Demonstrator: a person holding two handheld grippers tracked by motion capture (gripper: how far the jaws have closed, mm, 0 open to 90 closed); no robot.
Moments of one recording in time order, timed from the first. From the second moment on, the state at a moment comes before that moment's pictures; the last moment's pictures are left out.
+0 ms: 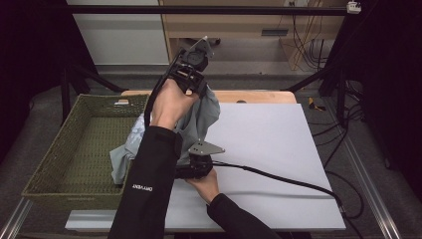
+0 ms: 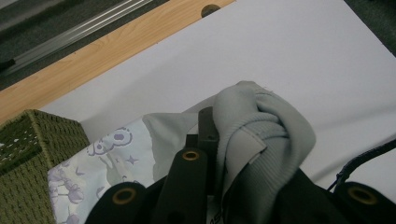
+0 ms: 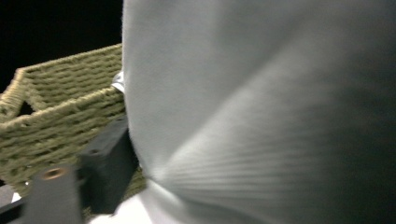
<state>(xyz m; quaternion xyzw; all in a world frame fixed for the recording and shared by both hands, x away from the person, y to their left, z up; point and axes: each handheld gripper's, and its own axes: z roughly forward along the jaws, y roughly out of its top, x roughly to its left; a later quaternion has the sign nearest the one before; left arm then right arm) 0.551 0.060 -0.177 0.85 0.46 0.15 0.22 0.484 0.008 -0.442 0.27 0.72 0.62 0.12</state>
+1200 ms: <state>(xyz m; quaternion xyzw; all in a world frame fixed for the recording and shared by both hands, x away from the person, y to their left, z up) 0.546 0.055 -0.170 0.85 0.45 0.16 0.23 0.441 -0.099 -0.402 0.19 0.75 0.62 0.13</state>
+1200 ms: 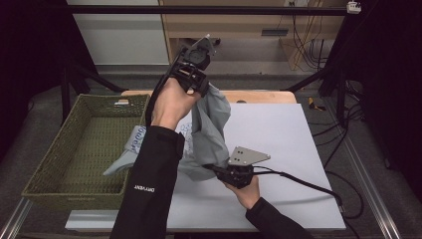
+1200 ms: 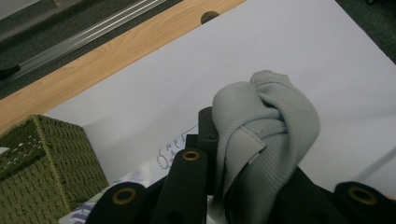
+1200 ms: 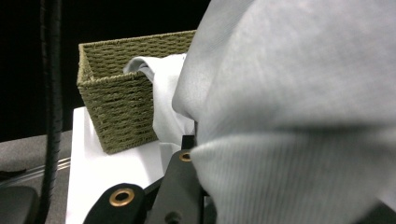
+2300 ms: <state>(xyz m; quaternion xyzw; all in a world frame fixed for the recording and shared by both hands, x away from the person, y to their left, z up) 0.544 0.045 -0.170 0.85 0.44 0.16 0.23 0.440 -0.168 -0.386 0.23 0.76 0.58 0.19</state>
